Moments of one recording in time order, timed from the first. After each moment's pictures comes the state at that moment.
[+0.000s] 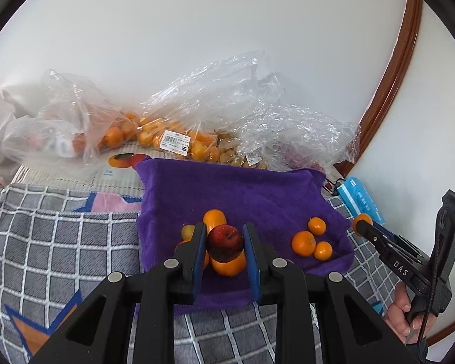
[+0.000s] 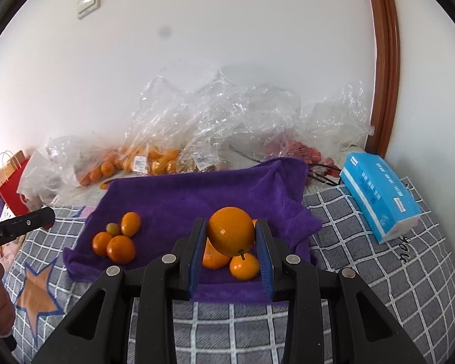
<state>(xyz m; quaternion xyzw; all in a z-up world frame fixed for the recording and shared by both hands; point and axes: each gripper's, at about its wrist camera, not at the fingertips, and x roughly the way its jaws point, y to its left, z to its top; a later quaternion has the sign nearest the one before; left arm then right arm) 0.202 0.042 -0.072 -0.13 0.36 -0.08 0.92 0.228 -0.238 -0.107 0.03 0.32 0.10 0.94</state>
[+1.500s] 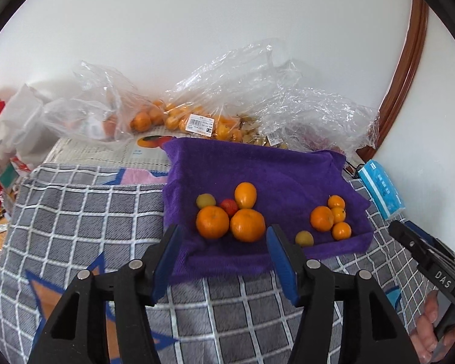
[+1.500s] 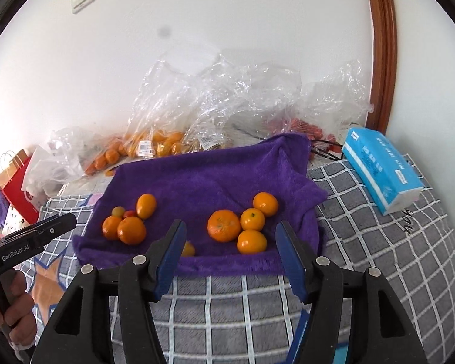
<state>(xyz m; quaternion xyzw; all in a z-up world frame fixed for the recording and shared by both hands) 0.158 0.034 -0.076 -0.10 0.38 -0.01 0.92 0.183 -0.231 -0.095 0.05 0.35 0.09 0.93</state>
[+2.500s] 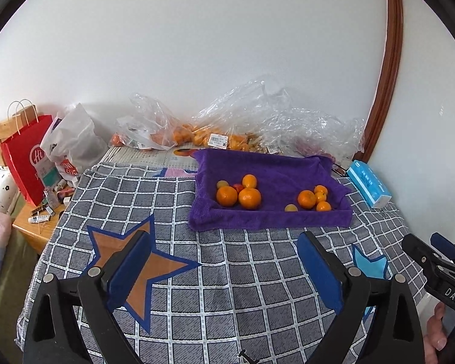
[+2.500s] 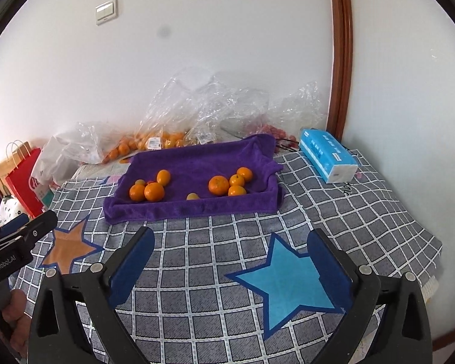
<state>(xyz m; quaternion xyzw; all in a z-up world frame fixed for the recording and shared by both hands) 0.021 0.025 -0.036 -0.08 0.31 0.03 0.95 0.040 -0.236 -0.056 0.02 0.32 0.04 0.95</state>
